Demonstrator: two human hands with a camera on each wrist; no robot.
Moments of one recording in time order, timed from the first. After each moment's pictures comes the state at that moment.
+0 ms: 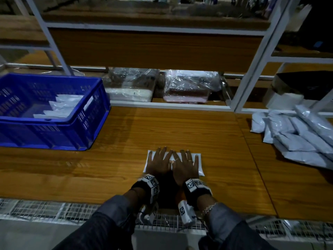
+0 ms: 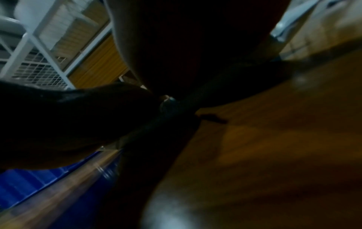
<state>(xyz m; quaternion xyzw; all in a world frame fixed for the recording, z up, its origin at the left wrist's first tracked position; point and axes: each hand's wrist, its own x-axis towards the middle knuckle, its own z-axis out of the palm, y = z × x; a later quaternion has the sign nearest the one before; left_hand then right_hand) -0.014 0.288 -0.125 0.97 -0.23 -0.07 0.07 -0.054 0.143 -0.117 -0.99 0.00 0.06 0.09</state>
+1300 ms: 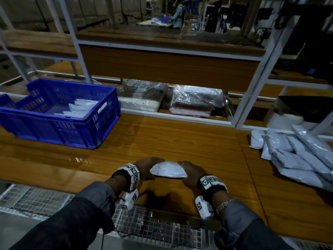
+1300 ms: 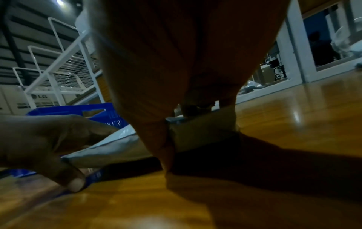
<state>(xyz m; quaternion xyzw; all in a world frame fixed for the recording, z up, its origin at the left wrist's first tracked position) -0.002 0.354 -0.086 0.92 -0.29 -0.17 0.20 -0.042 0.078 -0.067 -0.96 -0.12 0.21 0.14</state>
